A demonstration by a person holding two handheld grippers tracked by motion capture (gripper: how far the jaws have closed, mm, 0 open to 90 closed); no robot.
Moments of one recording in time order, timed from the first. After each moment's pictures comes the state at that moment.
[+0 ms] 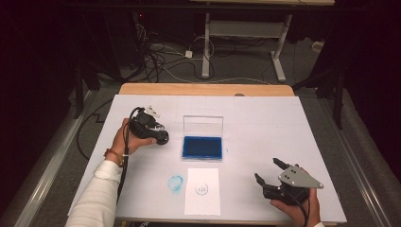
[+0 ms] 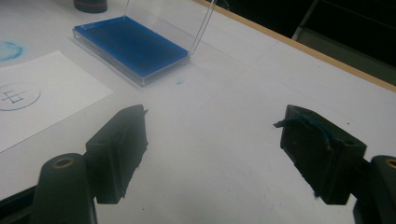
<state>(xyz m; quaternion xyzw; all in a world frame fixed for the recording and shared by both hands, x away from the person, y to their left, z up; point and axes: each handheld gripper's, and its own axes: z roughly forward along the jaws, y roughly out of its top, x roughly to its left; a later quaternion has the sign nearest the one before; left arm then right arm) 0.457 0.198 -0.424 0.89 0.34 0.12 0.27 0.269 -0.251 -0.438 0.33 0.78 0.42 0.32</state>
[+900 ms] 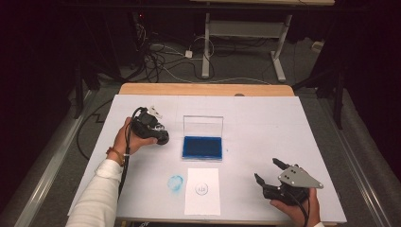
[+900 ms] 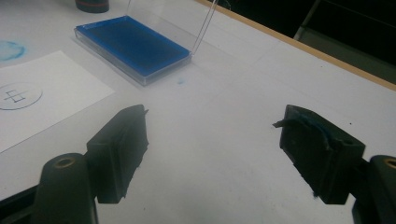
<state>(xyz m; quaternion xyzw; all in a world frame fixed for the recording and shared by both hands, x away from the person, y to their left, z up) 0.459 0.193 -0.425 0.90 0.33 0.13 0.25 0.269 -0.251 -0.439 0.33 0.78 0.42 0.32</state>
